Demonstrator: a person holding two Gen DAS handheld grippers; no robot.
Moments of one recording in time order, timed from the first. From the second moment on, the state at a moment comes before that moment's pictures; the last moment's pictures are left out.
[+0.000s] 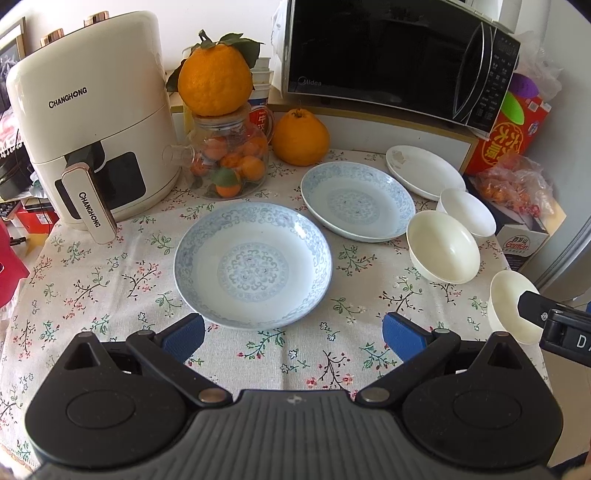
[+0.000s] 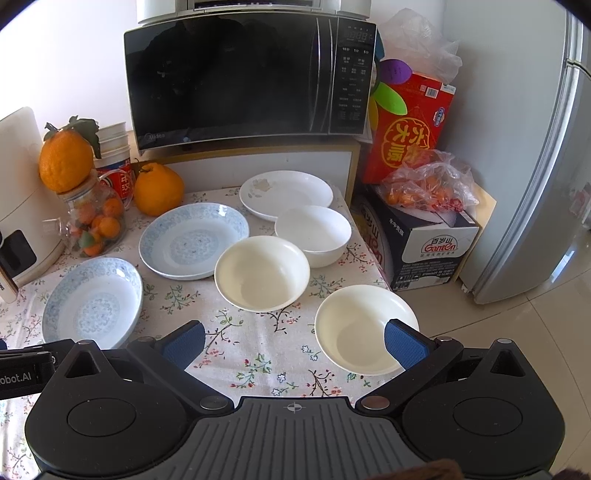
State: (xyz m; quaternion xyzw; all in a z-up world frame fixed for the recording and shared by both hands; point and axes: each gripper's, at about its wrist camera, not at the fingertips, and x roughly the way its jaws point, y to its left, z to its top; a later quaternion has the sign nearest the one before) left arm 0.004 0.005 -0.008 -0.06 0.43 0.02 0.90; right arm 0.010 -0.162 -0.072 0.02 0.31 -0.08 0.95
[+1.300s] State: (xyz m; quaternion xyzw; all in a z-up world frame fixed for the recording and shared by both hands) left arm 0.039 0.070 -0.024 -0.08 0.44 0.07 0.89; right arm 0.061 -0.123 -0.100 0.06 0.37 -0.01 0.93
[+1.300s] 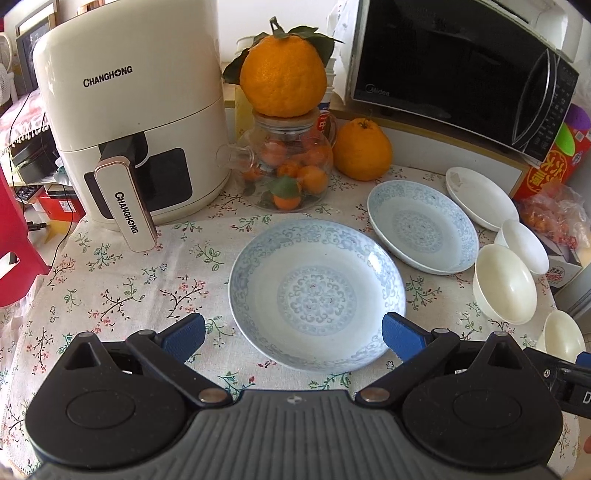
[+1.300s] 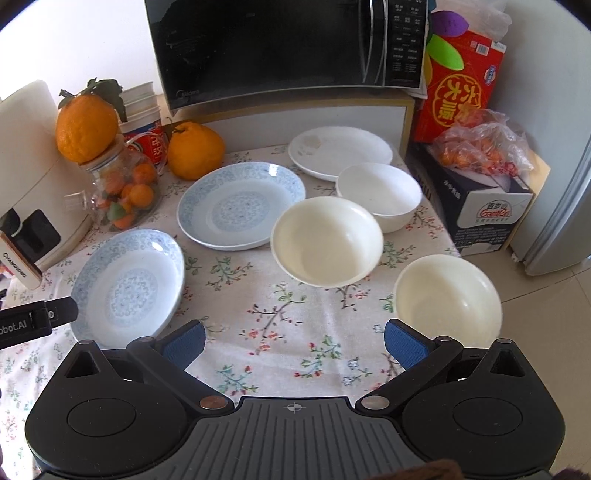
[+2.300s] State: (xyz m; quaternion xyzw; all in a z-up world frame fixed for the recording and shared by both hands) left arm 0.115 0.138 -0.099 -0.15 0.49 0.06 0.86; right arm 0.175 -0.056 -0.171 0.17 0.47 0.09 0.86
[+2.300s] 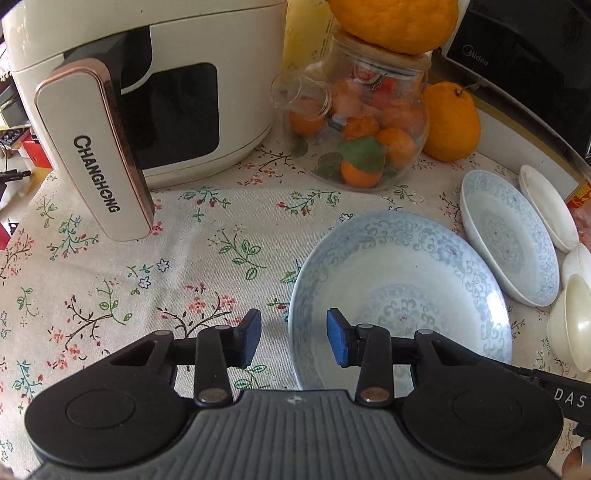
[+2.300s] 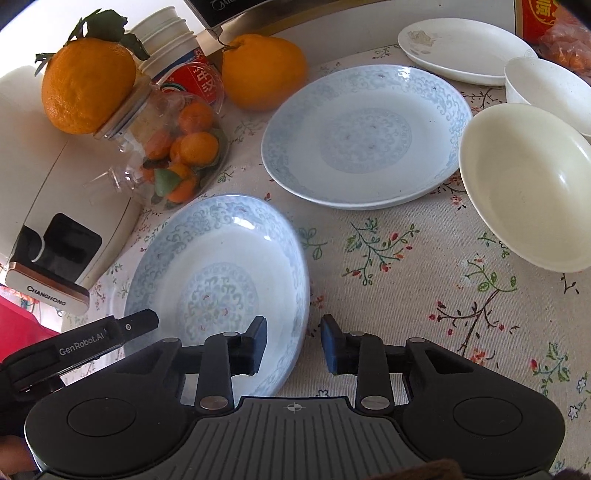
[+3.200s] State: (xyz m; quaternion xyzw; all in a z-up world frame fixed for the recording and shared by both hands) left arm 0.113 0.130 -0.101 -0.14 0.45 0.05 0.88; right arm 0.176 -0.051 -0.170 0.16 0.44 0.11 0.88
